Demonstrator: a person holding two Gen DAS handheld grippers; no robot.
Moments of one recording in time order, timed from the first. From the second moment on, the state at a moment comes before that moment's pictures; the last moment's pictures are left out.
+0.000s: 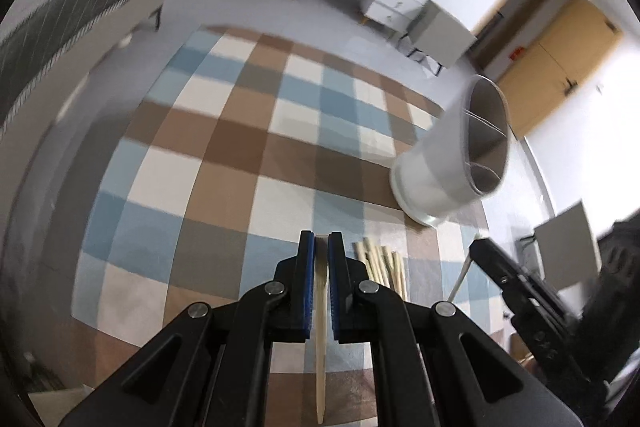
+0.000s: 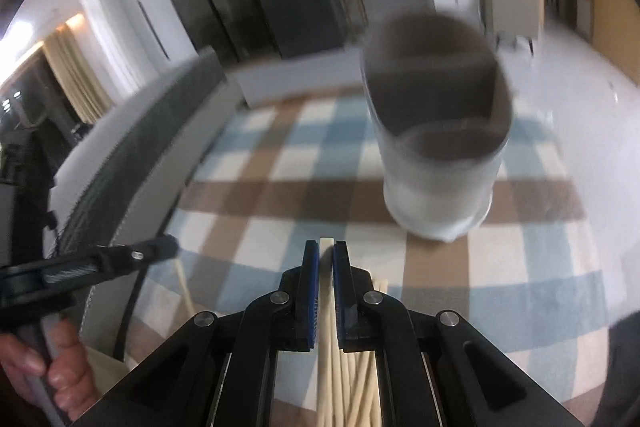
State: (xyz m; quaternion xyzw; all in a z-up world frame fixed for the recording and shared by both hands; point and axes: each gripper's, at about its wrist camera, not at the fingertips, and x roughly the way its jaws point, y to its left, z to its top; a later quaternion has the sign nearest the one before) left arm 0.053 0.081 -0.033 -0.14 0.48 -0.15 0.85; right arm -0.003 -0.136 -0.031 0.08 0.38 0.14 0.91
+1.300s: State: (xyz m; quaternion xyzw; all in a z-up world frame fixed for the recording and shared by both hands) left arm 0.123 -0.034 0.163 -0.07 0.33 -0.23 0.91; right arm 0.040 -0.219 0.147 0.05 0.09 0.15 0.98
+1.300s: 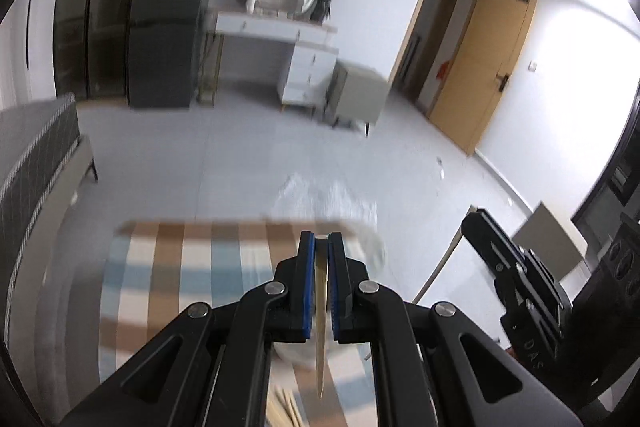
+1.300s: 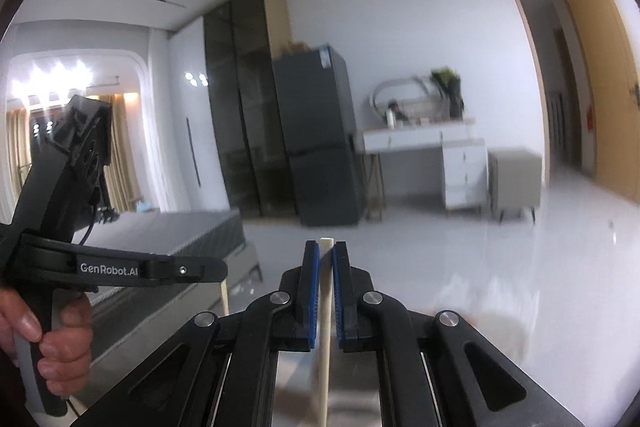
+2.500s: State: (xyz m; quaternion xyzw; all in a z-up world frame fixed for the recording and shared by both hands) left arm 0.185 -0.051 0.105 -0.06 0.26 -0.28 0.92; right arm 0.134 -0.218 0.056 0.04 0.14 0.17 0.97
